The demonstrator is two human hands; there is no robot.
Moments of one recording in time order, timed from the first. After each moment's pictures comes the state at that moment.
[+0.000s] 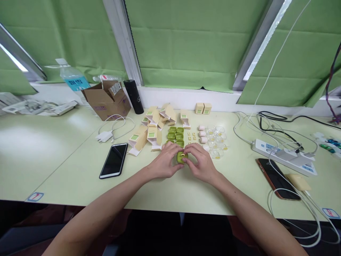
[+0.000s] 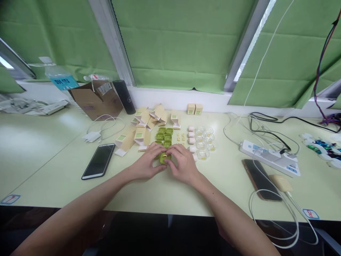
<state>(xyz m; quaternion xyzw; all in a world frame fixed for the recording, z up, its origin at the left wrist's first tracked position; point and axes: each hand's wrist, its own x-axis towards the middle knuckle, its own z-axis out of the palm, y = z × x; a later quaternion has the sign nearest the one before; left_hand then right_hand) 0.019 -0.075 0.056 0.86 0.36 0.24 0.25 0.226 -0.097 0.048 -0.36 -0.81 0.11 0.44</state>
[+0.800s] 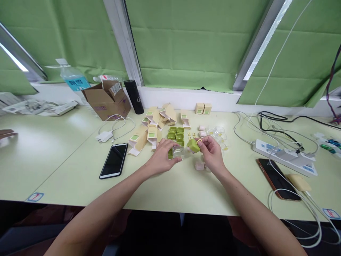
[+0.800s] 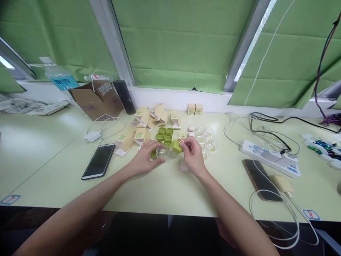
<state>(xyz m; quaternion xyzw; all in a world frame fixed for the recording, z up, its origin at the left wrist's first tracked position) 0.015 -0.070 0.057 0.81 0.45 0.30 0.23 0.237 -0.078 0.051 -0.43 -0.54 0.41 0.60</state>
